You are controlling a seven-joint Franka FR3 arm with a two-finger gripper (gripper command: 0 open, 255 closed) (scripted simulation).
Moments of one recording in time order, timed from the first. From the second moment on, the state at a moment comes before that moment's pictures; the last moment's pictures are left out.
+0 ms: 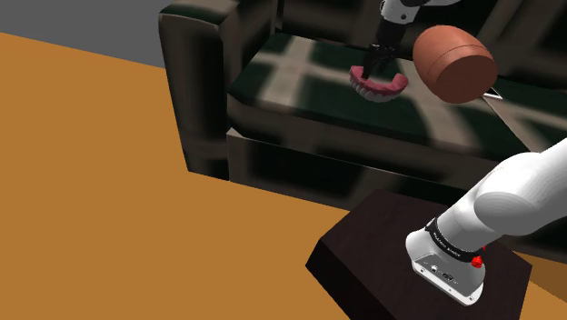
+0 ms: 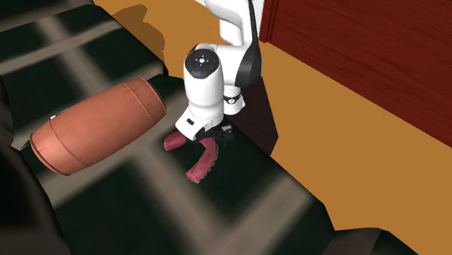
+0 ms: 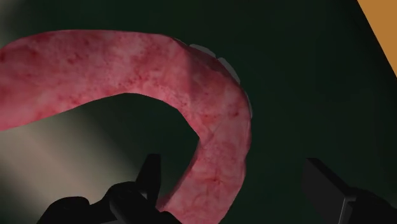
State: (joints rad) arm -0.07 -0.26 -0.16 -2.13 -0.06 1.87 -0.18
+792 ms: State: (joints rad) arm -0.07 -0.24 -0.16 -2.20 -0.06 1.97 -0.18
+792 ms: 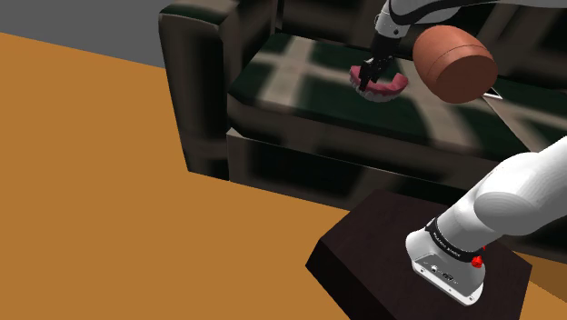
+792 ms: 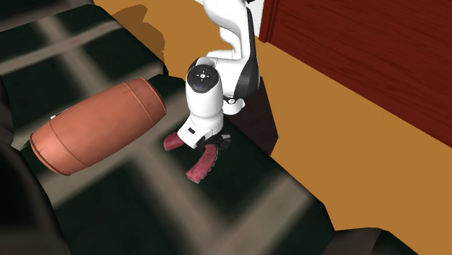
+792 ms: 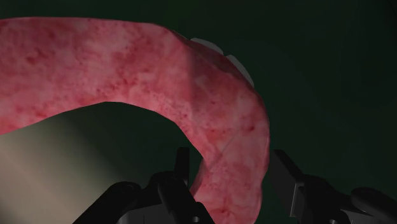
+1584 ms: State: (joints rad) arm -0.07 -0.25 -0.16 -2.14 -0.06 1.90 -0.18
